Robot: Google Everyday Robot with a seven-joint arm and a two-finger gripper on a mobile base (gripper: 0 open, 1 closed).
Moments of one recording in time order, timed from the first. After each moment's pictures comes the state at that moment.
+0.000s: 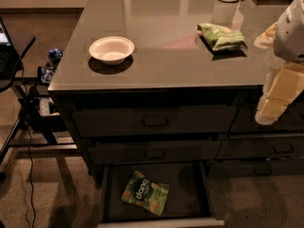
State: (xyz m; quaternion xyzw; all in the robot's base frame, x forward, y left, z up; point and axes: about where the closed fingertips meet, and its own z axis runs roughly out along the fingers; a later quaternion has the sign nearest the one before) arm 0.438 -0.217 0.976 -0.60 0.78 -0.03 0.16
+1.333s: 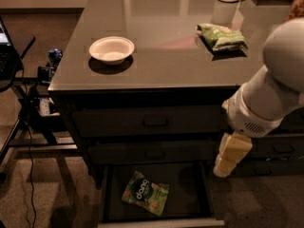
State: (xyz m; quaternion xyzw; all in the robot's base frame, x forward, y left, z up) arm 0.417 -0.178 0.829 -0.58 0.81 0.02 0.14
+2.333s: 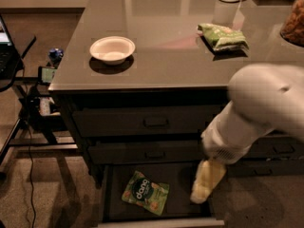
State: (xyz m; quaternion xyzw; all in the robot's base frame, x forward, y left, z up) arm 0.389 -0.139 0.754 -0.57 0.81 0.09 0.09
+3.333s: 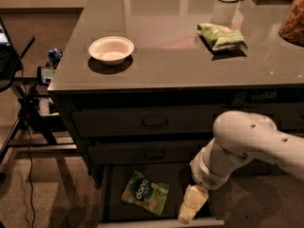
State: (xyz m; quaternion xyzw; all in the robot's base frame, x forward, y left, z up) arm 0.366 -0.112 0.643 -0.55 0.82 0.17 0.07
